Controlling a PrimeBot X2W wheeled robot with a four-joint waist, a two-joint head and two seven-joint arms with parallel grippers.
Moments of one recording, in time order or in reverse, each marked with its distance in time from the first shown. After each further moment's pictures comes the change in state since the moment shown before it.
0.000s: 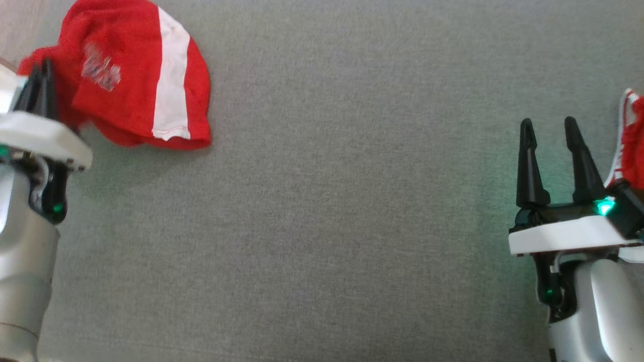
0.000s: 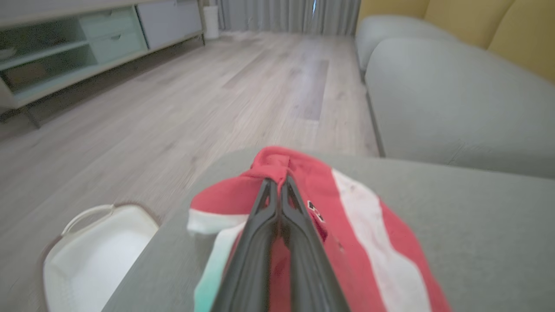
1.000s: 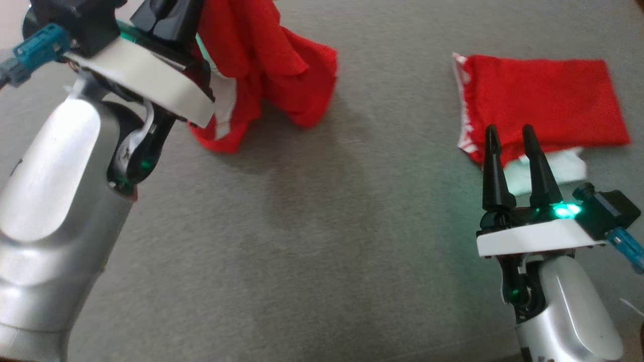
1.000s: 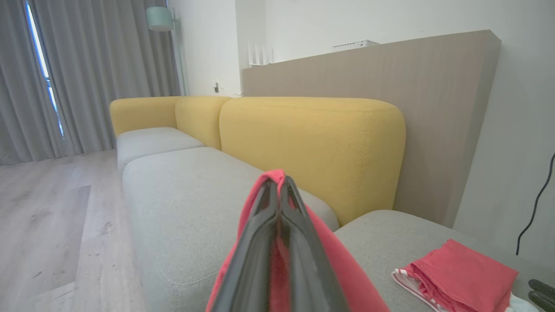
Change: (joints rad) left arm -0.047 -0.016 -0.254 -0.776 -0.027 0.088 0.241; right arm -0.047 0.000 0.135 0.143 0.188 0.000 -0.112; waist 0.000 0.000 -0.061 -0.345
